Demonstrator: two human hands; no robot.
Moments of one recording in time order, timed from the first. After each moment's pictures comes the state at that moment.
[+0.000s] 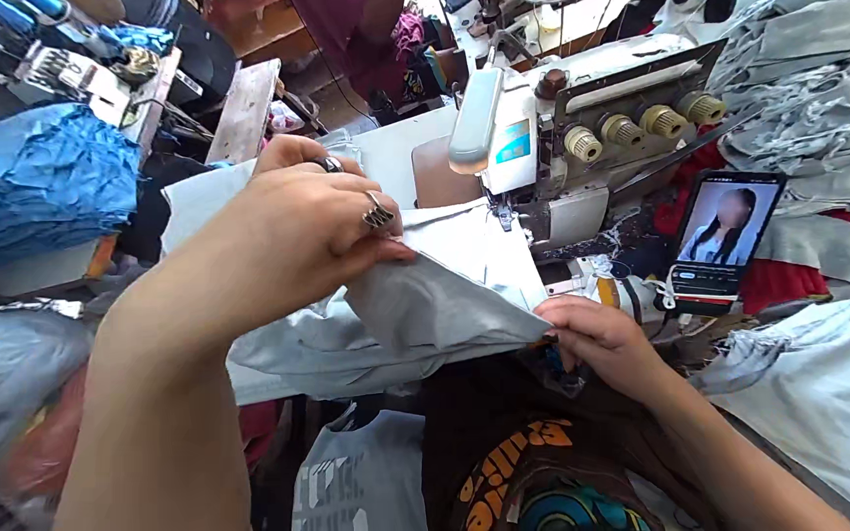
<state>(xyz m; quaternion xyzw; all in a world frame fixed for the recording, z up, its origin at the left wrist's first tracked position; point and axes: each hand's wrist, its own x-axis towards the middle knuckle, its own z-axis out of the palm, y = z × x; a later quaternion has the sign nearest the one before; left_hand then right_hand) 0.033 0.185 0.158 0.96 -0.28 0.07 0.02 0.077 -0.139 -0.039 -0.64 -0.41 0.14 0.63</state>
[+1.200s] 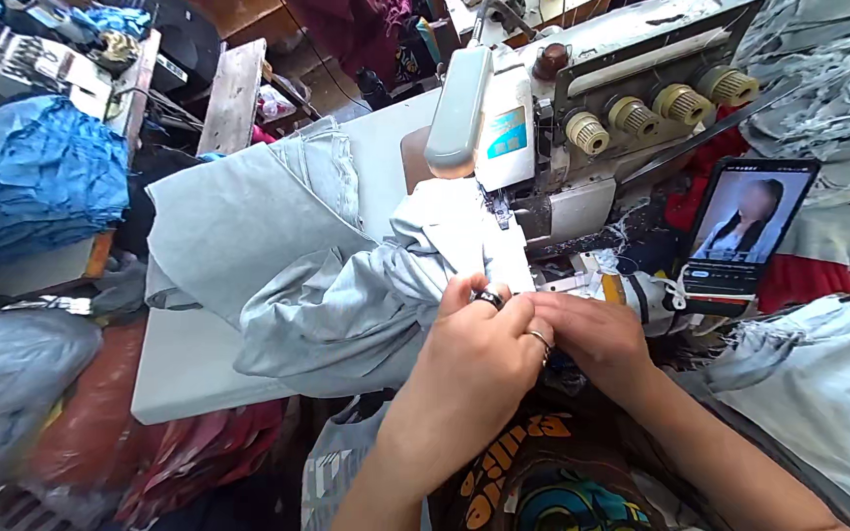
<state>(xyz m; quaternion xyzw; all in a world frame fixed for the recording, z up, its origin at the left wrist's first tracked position) 0.002 0.052 0.054 0.96 -0.20 0.15 0.11 0.080 -0.117 -0.050 -0.71 -0.46 -0.15 0.51</state>
